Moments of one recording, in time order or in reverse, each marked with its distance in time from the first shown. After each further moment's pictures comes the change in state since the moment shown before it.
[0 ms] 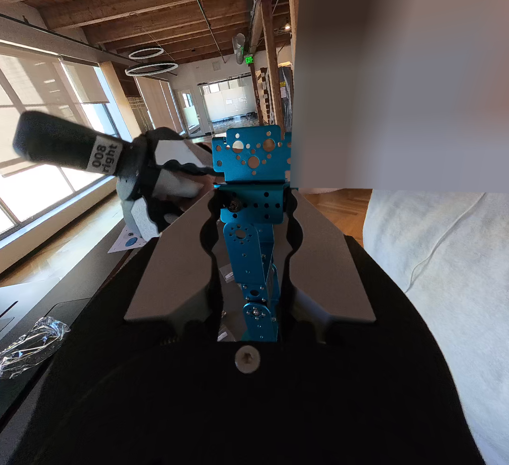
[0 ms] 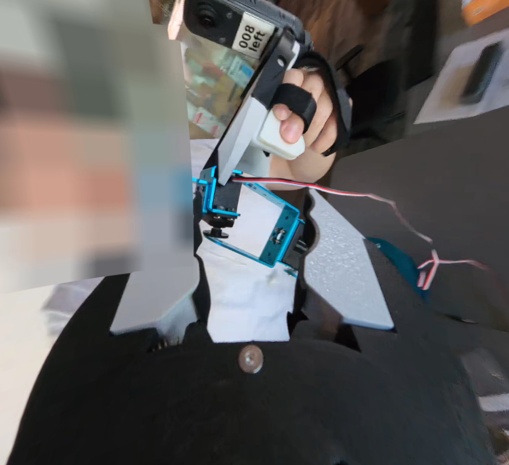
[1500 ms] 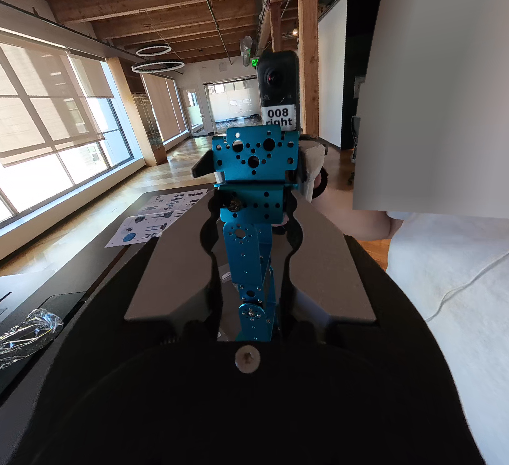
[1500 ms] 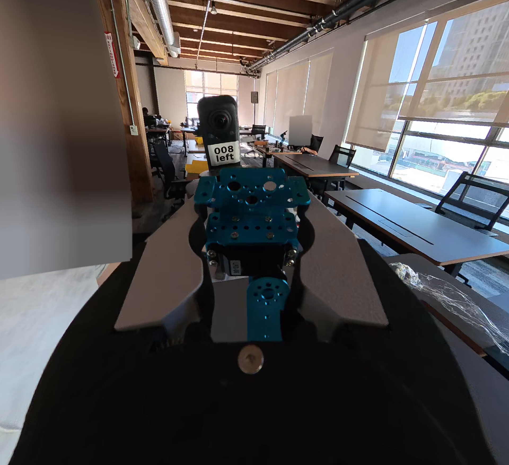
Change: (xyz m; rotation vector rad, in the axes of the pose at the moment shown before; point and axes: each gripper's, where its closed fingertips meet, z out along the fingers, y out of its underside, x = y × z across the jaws) left arm -0.001 -0.001 0.000 0.007 -0.024 -0.041; right arm -0.044 -0.023 0.021 0.673 0.766 -0.829
